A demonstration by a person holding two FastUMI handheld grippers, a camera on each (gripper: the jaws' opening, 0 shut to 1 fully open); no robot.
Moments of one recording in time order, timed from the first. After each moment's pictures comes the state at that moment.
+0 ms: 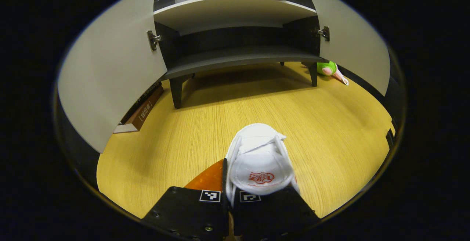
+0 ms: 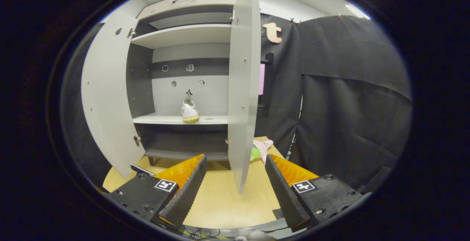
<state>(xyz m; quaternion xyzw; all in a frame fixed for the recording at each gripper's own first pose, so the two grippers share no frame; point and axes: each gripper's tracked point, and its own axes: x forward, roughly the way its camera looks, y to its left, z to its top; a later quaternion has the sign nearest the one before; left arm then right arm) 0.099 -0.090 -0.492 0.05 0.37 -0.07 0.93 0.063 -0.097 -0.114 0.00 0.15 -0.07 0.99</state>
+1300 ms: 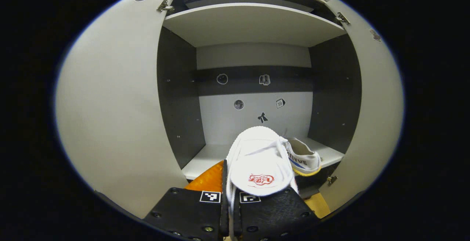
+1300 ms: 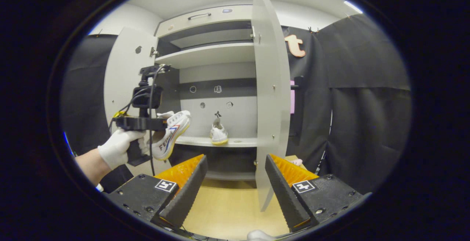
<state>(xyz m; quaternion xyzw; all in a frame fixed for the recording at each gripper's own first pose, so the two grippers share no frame) 0.314 -0.072 -0.123 0.02 0.15 0.02 0.99 0.091 -0.069 -0.077 0.00 0.08 0.05 1.00</state>
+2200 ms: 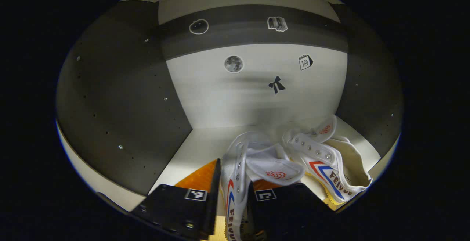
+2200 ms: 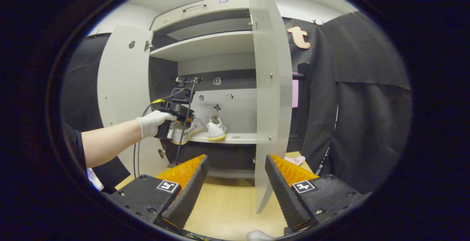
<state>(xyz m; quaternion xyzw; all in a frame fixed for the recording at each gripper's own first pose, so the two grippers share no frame) 0.440 -0.077 -0.220 0.04 0.32 0.01 0.95 0.122 -0.084 -0.085 0.00 0.11 0.07 0.99</state>
